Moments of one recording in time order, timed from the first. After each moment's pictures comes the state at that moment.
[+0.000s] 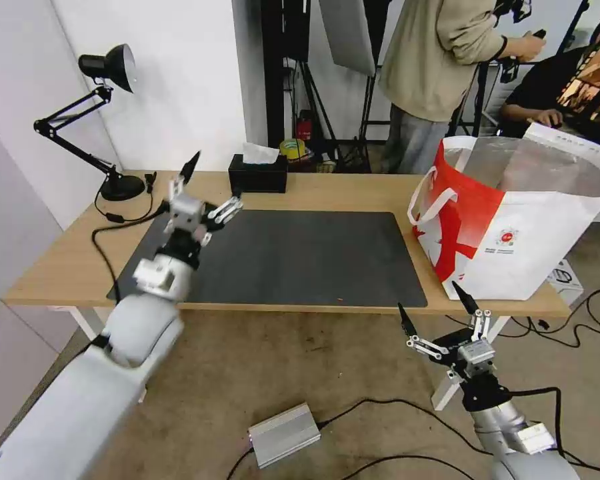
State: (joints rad) left arm 1.07 -0.97 -0.33 -2.05 -0.19 -0.17 -0.20; right arm -1.68 1.18 0.61 2.08 0.11 0.49 -0.11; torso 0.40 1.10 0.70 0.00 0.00
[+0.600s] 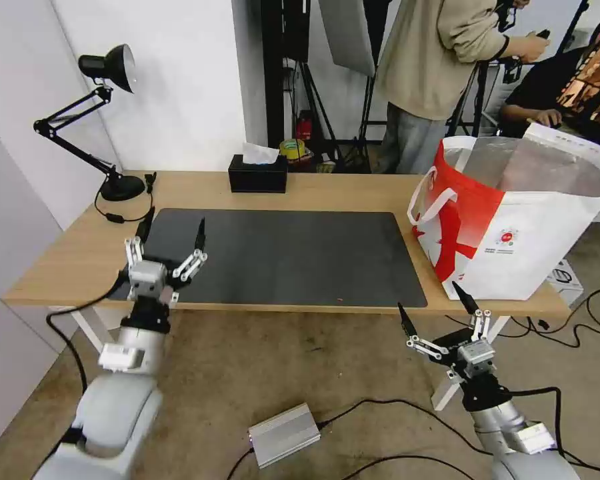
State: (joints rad) left arm 1.44 -1.22 -0.54 -2.16 0.00 -0.28 -0.14; right arm -1.68 1.18 0.61 2.08 0.11 0.49 -0.11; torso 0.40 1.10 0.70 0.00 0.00
